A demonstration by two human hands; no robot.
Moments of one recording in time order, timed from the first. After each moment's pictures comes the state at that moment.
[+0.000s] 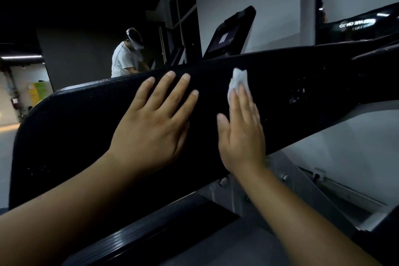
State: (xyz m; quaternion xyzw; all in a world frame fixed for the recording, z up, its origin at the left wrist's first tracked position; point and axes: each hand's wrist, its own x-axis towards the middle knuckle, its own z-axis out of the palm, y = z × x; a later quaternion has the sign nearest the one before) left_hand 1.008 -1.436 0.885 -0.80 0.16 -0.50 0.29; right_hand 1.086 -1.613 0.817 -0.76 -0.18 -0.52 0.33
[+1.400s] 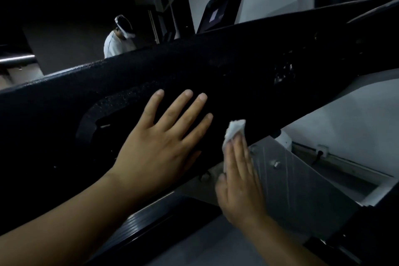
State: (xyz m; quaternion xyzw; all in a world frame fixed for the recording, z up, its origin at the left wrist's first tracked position) left_hand 1.028 -1.485 0.849 -0.80 0.21 -0.40 0.39; right_hand 1.095 -1.640 0.684 -0.78 -0.22 -0.47 0.35
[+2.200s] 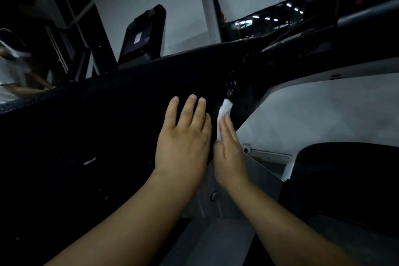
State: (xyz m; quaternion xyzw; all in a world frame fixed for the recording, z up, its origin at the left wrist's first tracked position) left_hand 1.049 -1.541 0.863 -0.85 0.26 -0.35 0.30; right_hand 1.105 -1.653 0.751 -0.72 -0.06 -0.44 0.53
